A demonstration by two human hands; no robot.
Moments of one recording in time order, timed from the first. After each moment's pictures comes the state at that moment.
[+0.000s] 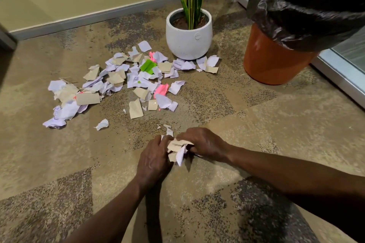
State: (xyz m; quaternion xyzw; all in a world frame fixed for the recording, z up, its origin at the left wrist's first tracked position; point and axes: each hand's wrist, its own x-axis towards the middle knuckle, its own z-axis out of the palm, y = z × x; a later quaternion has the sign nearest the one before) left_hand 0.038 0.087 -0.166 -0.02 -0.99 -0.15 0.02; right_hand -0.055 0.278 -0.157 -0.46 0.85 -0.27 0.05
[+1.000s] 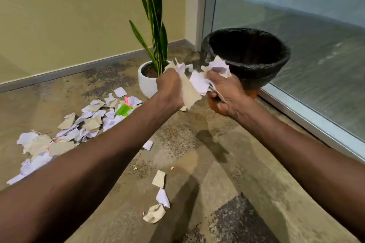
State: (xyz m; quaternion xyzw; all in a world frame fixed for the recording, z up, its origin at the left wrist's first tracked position) left_hand -0.144 0.223 0.095 0.21 -0.51 -0.83 -0.03; right_hand -0.136 0.349 0.085 0.13 0.57 -0.81 -0.02
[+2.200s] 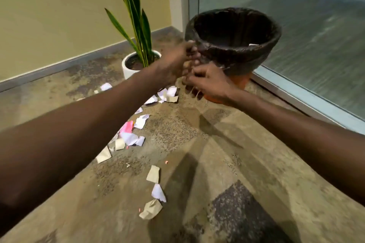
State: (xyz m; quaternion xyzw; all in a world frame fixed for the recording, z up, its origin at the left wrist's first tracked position) left_hand -0.186 0.256 0.105 0.02 -0.69 -0.71 -0.16; right_hand -0.136 0.380 0.067 -0.12 0.84 -0.54 0.04
